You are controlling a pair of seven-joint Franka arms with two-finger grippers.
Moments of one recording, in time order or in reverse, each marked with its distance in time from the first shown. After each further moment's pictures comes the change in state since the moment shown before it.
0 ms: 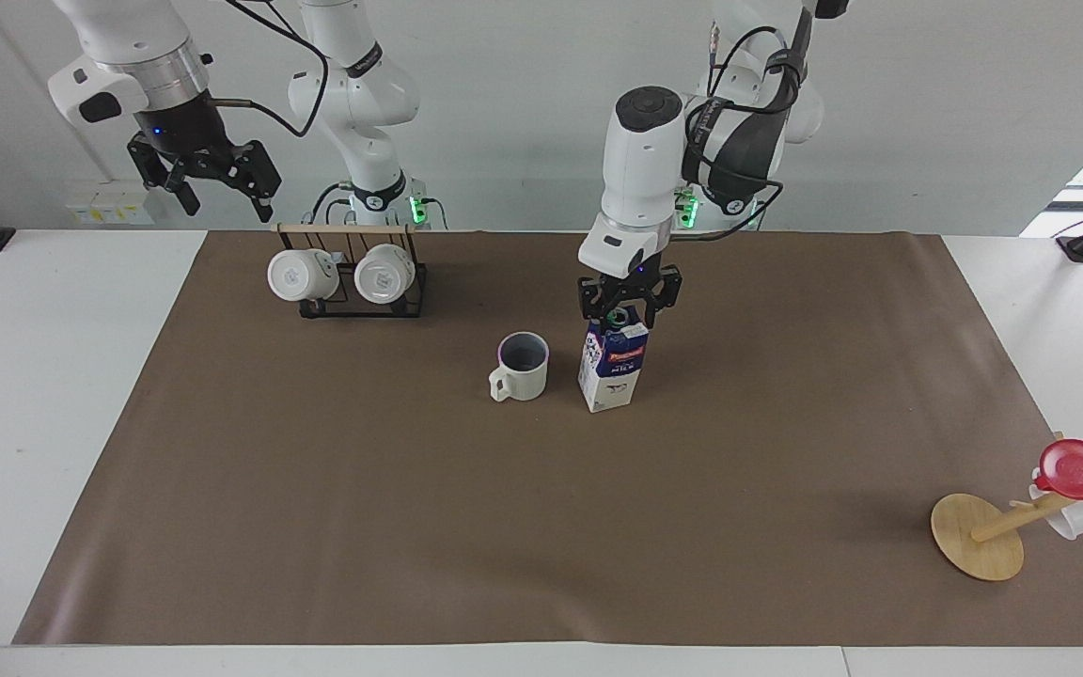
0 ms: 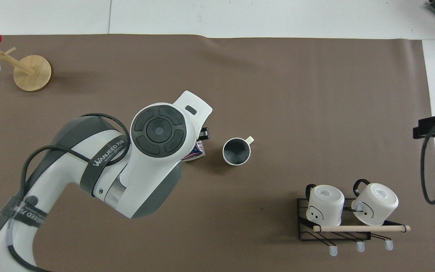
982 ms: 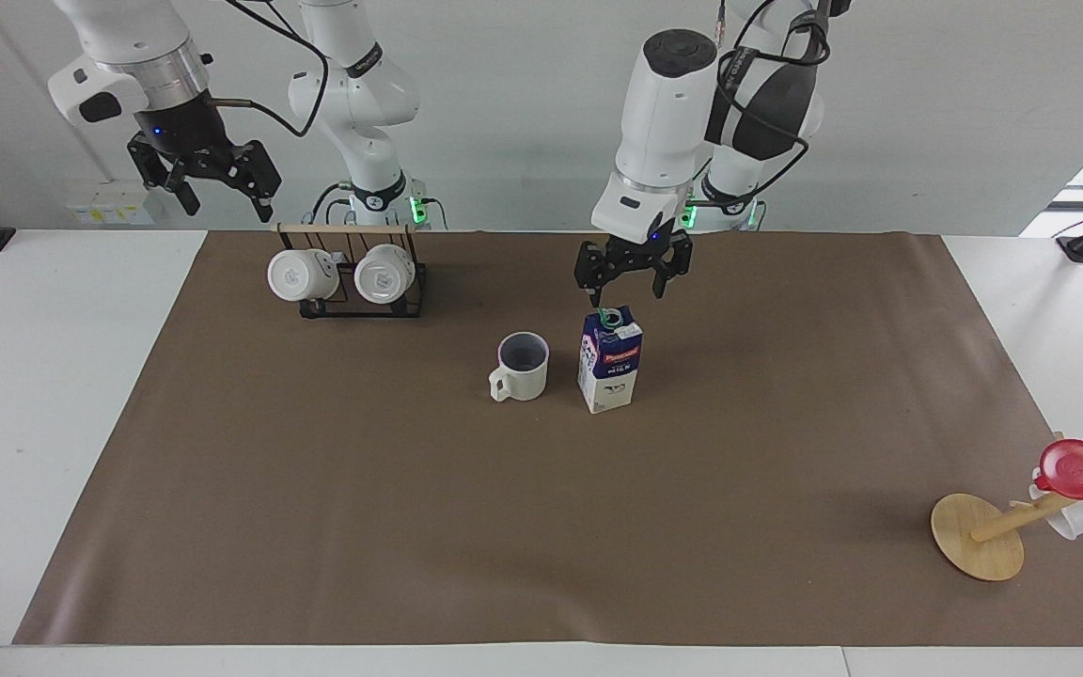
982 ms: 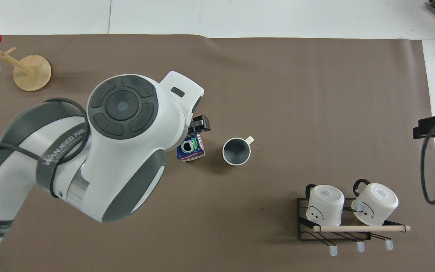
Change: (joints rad) left arm 0.007 -0.026 0.035 0.187 -0.091 -0.212 -0.002; right arm 0.000 0.000 0.000 0.000 0.000 0.000 0.000
